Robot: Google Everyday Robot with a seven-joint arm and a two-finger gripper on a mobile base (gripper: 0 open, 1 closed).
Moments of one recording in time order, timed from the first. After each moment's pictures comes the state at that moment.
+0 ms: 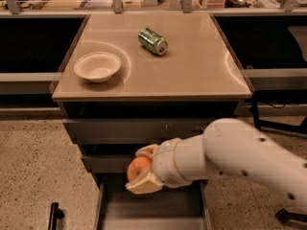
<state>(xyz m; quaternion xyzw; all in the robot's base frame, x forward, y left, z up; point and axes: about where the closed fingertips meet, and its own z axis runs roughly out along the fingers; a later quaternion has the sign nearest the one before) 0.386 0.036 0.741 -0.57 0.71 0.23 0.33</state>
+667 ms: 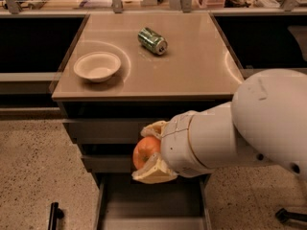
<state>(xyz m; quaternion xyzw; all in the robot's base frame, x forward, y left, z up) 0.361 0.009 0.858 -0.63 0.69 0.14 0.34</state>
